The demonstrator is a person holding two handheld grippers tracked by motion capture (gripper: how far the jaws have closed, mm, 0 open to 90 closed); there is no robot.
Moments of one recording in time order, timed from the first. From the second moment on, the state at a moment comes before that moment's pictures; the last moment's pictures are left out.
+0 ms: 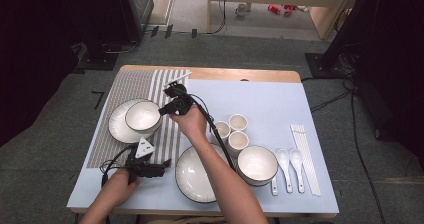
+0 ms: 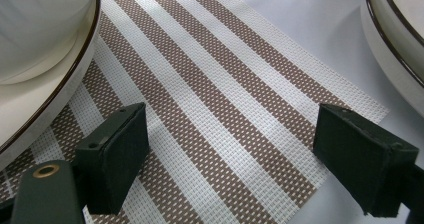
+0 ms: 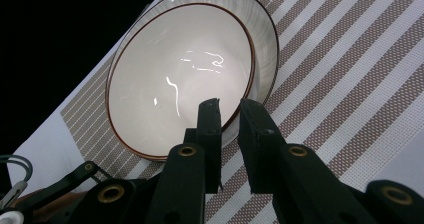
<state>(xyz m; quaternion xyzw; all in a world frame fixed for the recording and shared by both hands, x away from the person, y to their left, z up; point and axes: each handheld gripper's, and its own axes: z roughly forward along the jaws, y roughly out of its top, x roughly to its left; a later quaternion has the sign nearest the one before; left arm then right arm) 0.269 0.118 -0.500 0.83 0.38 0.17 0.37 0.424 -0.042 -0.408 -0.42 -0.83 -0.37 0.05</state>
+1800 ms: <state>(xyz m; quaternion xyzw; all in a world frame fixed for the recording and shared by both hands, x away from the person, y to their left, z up) 0.269 0.118 -0.499 0.83 0.38 0.17 0.37 0.405 -0.016 -0.424 -0.36 -0.86 -0.36 0.00</state>
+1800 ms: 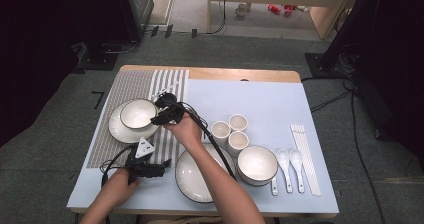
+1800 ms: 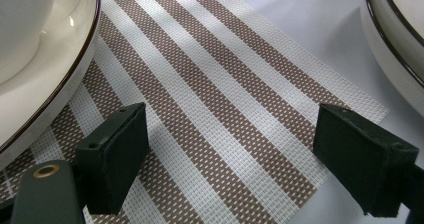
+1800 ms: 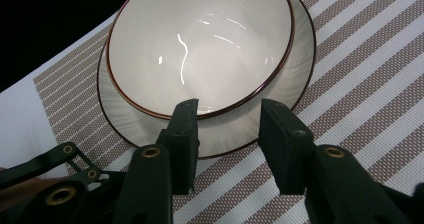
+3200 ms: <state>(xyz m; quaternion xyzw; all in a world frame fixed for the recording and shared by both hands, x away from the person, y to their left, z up) 0.269 0.118 -0.499 0.83 0.38 0.17 0.37 0.398 -0.025 -0.404 -0.35 -0.86 -0.37 -0.02</state>
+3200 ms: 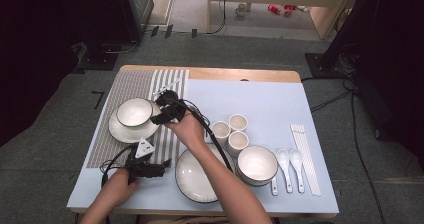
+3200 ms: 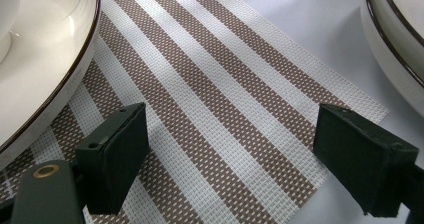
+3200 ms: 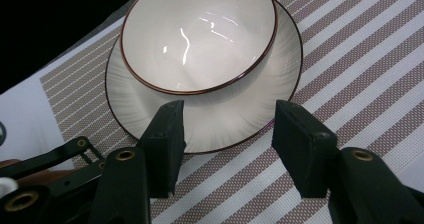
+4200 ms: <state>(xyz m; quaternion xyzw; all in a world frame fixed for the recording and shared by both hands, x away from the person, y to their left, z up) 0.270 0.118 -0.499 0.83 0.38 0.17 0.37 0.380 -0.055 -0.379 -0.36 -0.84 -0.40 -0.01</state>
